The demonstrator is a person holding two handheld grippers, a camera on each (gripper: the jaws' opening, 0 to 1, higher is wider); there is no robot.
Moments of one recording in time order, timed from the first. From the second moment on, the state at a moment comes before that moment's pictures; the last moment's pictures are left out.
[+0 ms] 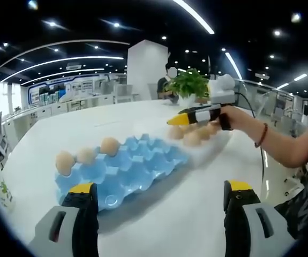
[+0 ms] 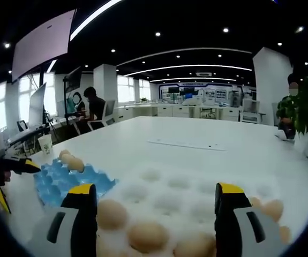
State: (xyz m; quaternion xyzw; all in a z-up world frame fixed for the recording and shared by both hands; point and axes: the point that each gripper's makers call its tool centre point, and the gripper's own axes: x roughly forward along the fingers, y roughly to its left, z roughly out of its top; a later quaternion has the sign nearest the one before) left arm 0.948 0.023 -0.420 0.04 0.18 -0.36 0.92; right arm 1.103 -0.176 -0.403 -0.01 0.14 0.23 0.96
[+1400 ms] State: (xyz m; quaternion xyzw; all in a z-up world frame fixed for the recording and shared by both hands) left arm 0.956 0.028 -0.424 0.04 0.19 -0.35 0.92; right arm 1.110 -0.259 -0.414 0.00 0.15 0.15 0.98
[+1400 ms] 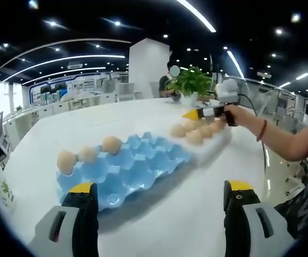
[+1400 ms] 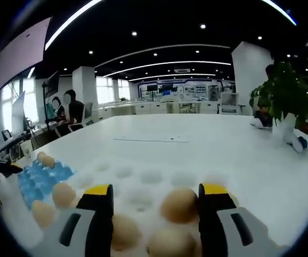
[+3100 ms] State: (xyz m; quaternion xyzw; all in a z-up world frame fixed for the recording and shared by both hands) left arm 0.950 0.027 -0.421 0.04 0.18 -0.35 0.92; right arm 1.116 -0.290 -0.422 -0.04 0.19 0.03 0.98
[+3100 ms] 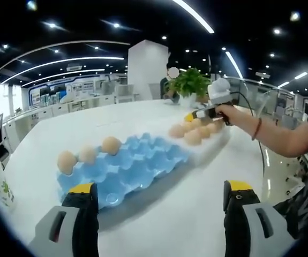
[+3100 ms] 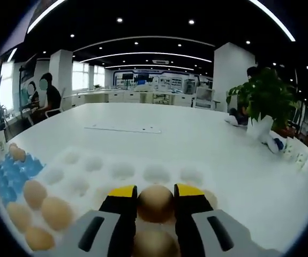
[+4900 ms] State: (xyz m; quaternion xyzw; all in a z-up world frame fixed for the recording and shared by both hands) left arm 0.946 0.031 -0.419 0.04 0.17 -0.35 0.92; right arm 1.106 -0.264 -0.377 0.00 0.09 0.09 0.99
